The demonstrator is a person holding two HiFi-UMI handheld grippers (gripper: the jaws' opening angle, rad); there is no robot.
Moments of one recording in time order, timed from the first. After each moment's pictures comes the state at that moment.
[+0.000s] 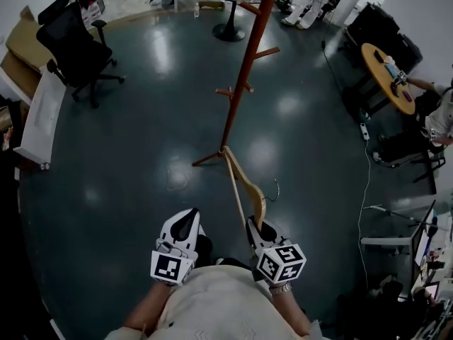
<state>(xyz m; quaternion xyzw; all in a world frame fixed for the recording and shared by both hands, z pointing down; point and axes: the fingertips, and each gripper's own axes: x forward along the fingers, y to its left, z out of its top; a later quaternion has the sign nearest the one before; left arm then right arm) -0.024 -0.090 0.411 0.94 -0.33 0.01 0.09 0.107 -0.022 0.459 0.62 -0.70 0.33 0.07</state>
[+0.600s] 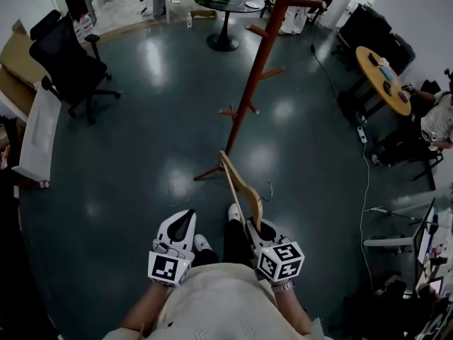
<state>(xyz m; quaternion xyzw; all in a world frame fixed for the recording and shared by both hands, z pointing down) -0.035 -0.168 0.397 0.94 -0.32 0.01 0.08 0.100 -0.092 0.455 0.62 -0.71 0.32 0.10</state>
